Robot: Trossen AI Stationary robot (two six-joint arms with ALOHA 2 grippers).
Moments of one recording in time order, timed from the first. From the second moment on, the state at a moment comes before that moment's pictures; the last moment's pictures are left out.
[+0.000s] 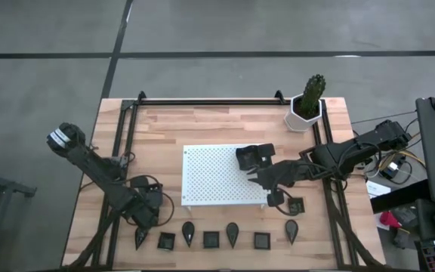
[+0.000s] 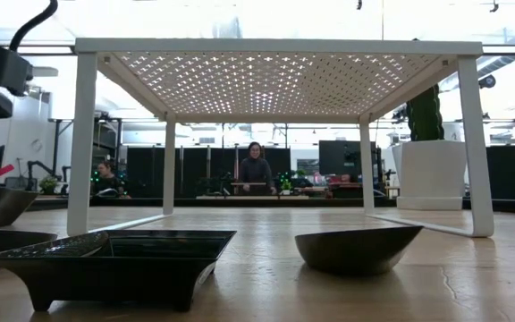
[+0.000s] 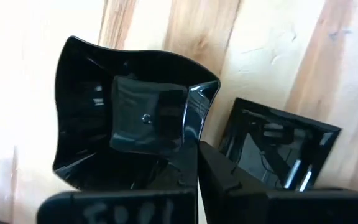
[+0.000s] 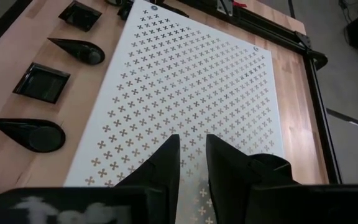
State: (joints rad) left arm -0.77 1.38 0.79 -0.92 -0.16 -1.02; right arm 0.36 1.34 1.24 -0.64 0.34 -0.08
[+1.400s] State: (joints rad) left arm -0.73 1.38 1.40 -1.48 -0.35 -0.83; right arm 0.36 1.34 1.24 -0.59 0.34 -0.13
